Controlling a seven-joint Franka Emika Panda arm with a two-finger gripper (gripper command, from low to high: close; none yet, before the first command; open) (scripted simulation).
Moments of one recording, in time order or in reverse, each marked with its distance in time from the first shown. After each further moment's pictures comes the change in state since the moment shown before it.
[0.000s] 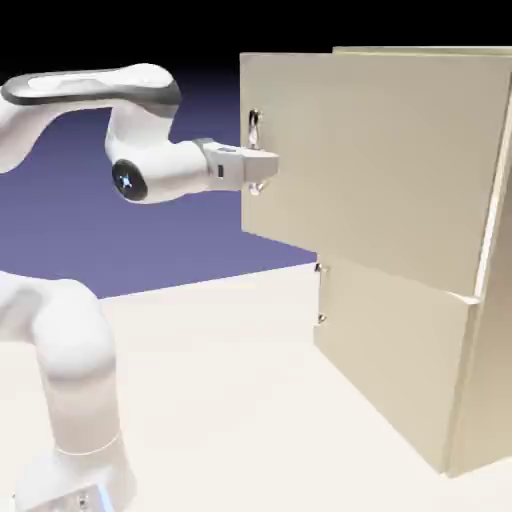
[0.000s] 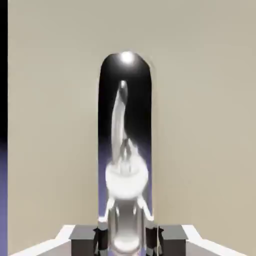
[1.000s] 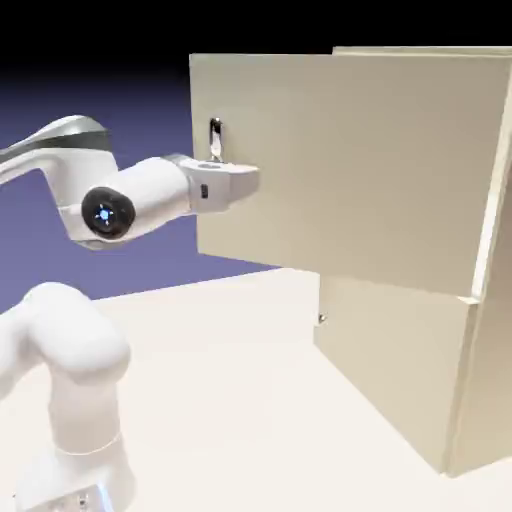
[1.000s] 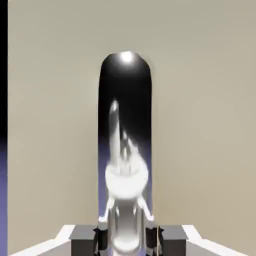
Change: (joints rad) arm 0.066 -0.620 -0.525 -0.352 -1.234 -0.382 0.809
